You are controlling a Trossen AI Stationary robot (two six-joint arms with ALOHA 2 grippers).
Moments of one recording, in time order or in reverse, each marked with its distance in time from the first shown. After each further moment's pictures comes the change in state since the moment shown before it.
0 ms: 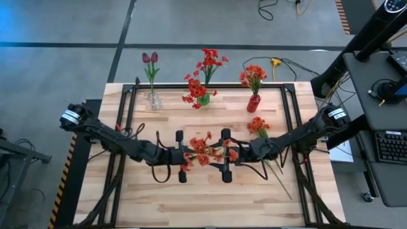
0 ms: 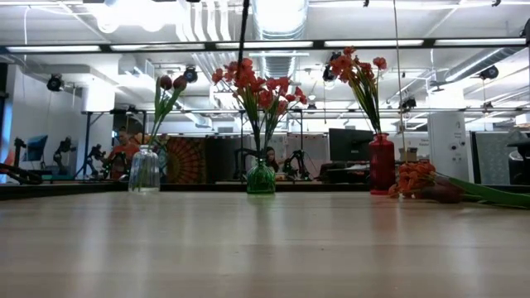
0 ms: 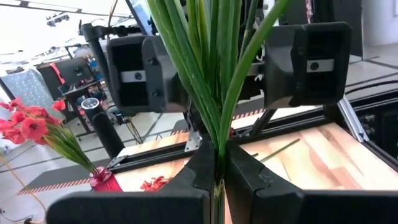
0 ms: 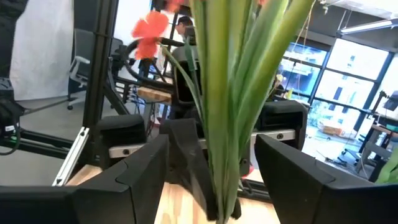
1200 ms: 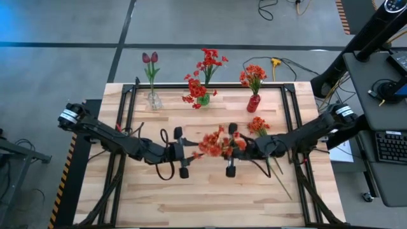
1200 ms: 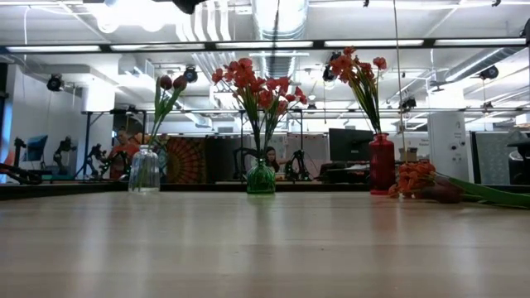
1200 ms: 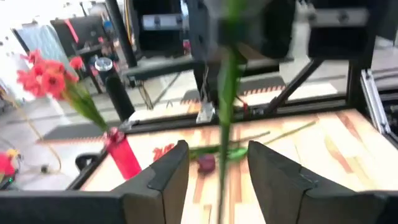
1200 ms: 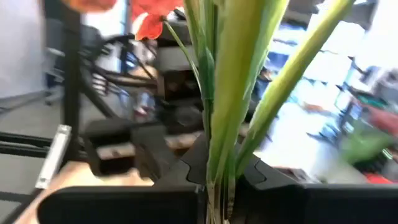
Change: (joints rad) left arm 0.011 -0.024 0.060 -0.224 -0.094 -0.159; right arm 0.000 -0.101 0.000 -0.155 0.106 0.066
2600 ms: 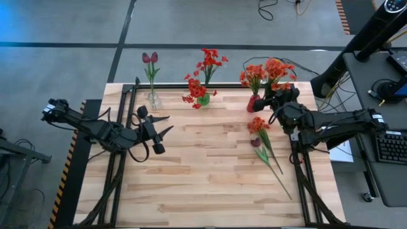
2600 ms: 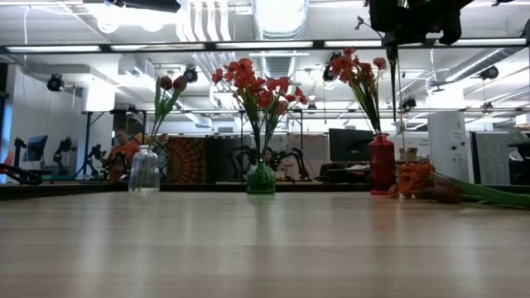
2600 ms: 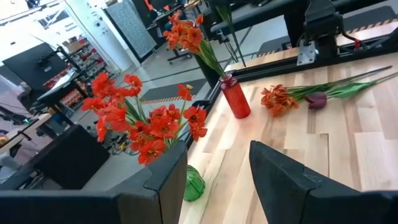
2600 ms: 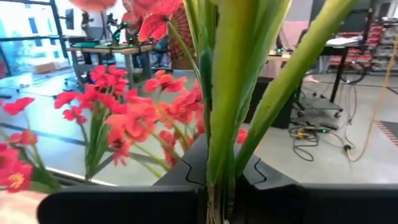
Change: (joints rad) left arm 0.001 -0.487 -0.054 -0.645 -0.332 0.029; right arm -0.369 -0.603 -0.265 -0.526 0.811 0.325
